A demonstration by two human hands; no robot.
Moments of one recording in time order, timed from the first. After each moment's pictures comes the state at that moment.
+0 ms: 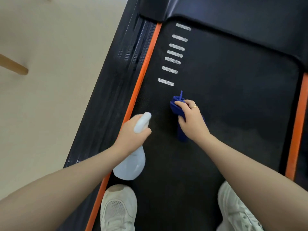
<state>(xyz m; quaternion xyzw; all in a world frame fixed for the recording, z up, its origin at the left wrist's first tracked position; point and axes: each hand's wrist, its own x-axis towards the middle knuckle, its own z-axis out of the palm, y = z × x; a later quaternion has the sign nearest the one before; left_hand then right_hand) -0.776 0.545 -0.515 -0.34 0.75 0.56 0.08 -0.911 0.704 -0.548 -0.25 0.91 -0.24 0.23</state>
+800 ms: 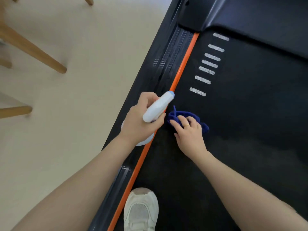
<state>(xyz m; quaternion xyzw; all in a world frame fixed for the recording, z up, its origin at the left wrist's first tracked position) -0.777 0.474 -0.475 -0.22 0.83 0.50 -0.11 -0.854 0.637 -0.575 -0.43 0.89 -0.07 0.14</state>
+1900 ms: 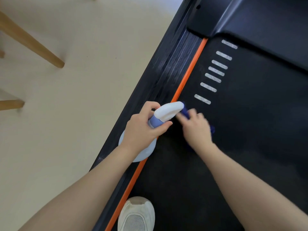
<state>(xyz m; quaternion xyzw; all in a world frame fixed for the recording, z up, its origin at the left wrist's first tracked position) -0.776 0.470 -0.503 -0.26 0.81 0.50 -0.12 -0.901 0.618 -0.597 -0.46 0.89 -0.04 0.01</state>
